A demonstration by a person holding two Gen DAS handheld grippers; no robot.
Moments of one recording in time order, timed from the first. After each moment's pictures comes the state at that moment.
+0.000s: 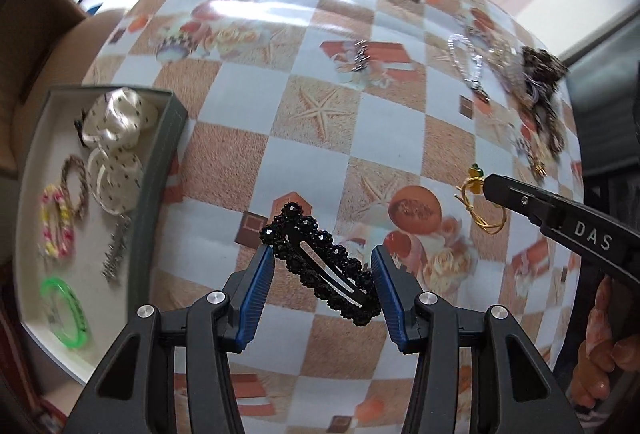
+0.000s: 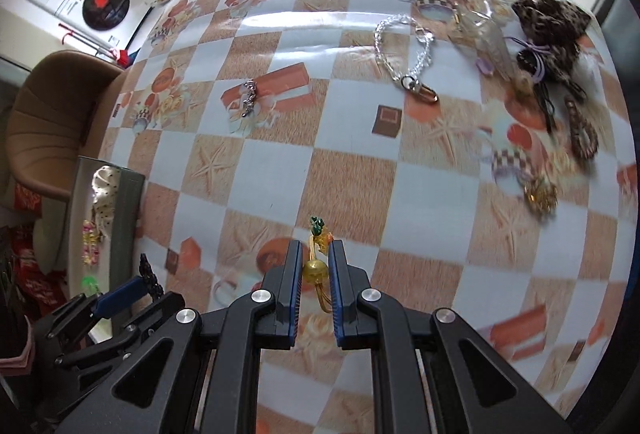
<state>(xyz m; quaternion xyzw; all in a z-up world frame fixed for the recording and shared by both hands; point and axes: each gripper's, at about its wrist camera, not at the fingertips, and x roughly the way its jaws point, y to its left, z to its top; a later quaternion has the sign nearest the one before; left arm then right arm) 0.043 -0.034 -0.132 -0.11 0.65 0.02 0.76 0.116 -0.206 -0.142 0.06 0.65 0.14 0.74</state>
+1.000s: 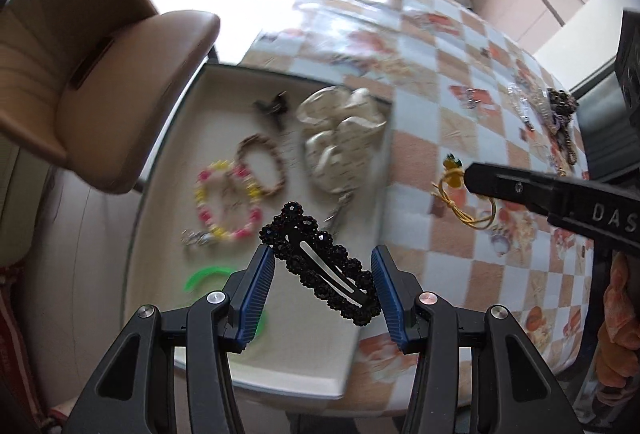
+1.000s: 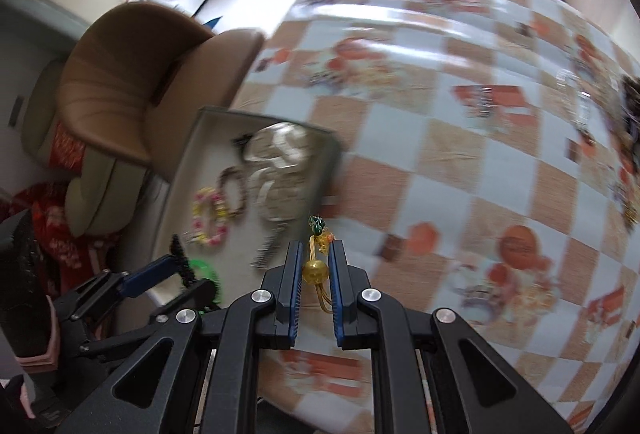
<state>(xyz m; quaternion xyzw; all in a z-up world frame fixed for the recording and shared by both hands) -0.042 0.146 -0.099 -0.12 0.61 0.05 0.78 0.057 -0.003 -0.091 0.03 0.64 0.25 0.72</state>
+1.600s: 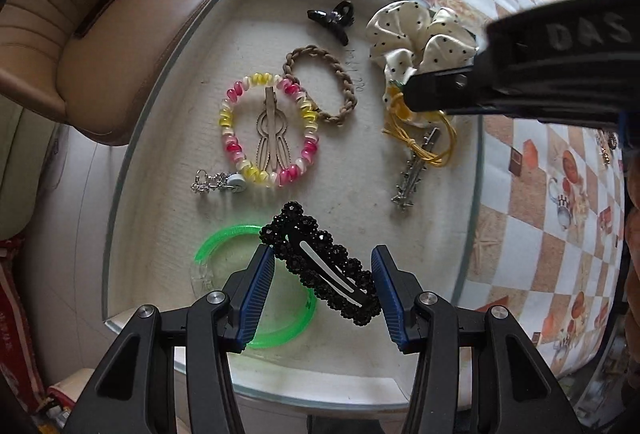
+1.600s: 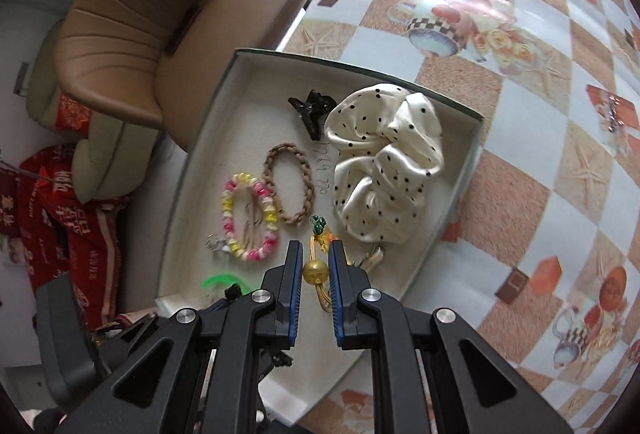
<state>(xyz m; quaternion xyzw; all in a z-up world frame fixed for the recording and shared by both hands) -0.062 0.172 -0.174 -0.12 0.66 0.07 0.74 0.075 0.093 -0.162 0.01 0.69 0.28 0.67</state>
